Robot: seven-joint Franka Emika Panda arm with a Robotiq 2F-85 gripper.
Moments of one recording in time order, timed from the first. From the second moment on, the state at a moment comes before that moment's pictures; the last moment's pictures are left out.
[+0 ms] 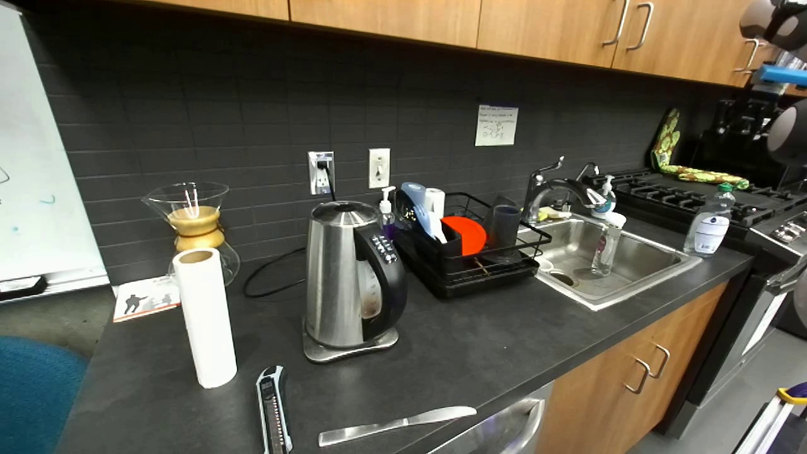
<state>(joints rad) -1.08 0.83 -0.03 -0.36 0.15 1.21 -0.10</state>
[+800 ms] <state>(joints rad) -1.08 0.79 0.00 -0.36 0.15 1.12 -0.10</state>
